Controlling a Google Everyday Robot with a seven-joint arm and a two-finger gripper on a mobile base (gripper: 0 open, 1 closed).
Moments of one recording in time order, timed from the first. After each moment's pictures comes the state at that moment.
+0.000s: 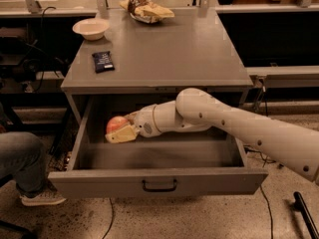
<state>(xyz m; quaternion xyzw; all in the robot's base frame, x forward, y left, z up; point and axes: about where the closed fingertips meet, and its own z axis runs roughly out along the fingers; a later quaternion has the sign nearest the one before) 0.573 0.118 0.719 -0.45 0.72 0.38 0.36</state>
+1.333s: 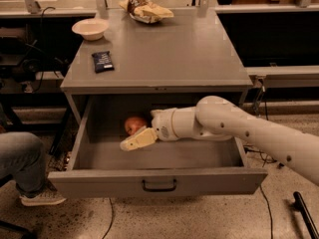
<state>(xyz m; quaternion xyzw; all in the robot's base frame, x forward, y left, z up) 0.572 0.065 0.718 -0.40 0.75 0.35 0.39</state>
